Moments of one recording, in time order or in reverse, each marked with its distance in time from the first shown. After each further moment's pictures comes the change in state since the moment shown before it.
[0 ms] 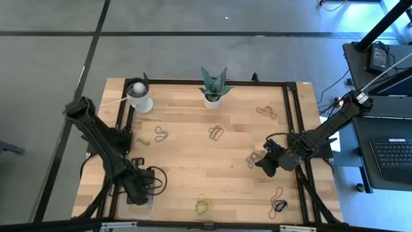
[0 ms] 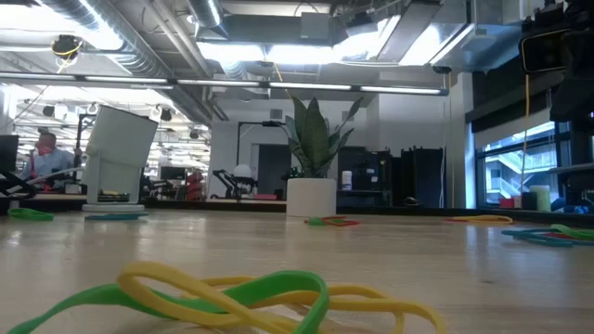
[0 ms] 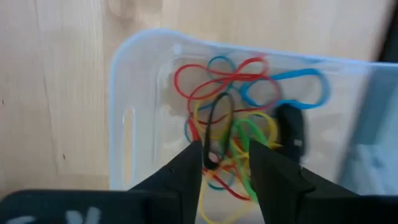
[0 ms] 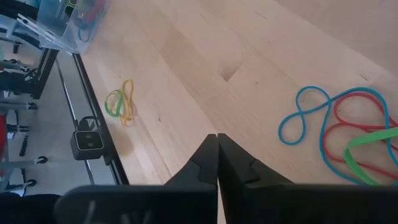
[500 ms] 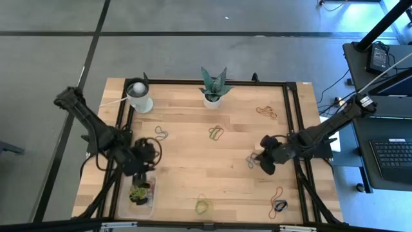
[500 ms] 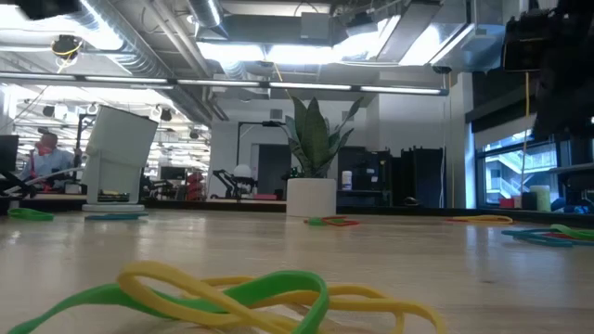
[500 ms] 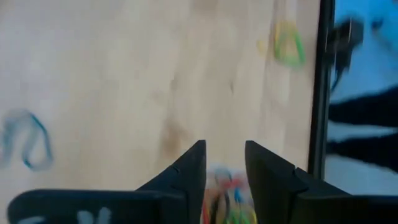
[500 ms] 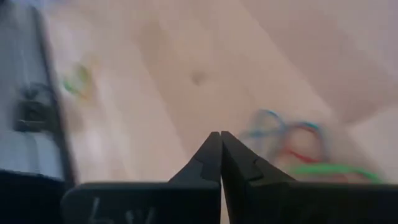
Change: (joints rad) left arm 0.172 -0.324 0.051 0.002 -0.244 0.099; right arm -0.142 0.004 0.038 -0.134 -0.104 -0.333
